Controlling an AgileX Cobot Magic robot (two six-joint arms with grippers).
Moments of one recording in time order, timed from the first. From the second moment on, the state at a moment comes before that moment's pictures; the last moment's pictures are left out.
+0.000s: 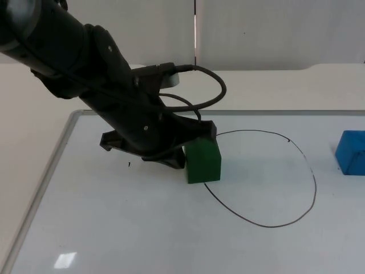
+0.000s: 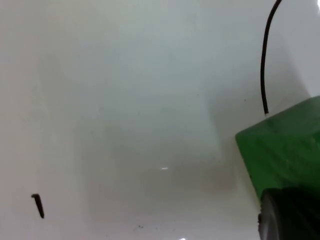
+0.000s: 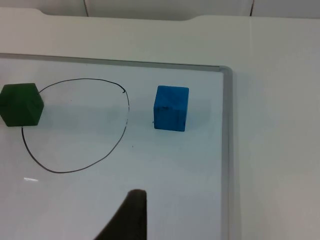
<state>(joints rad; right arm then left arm) 0.05 0.00 -0.51 0.02 1.08 -0.02 -0.50 2.05 -1.12 -0.68 0.31 0.28</state>
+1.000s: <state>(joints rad) 0.05 0.00 -0.51 0.02 1.08 -0.02 -0.55 2.05 -1.12 -0.68 0.25 0.28</state>
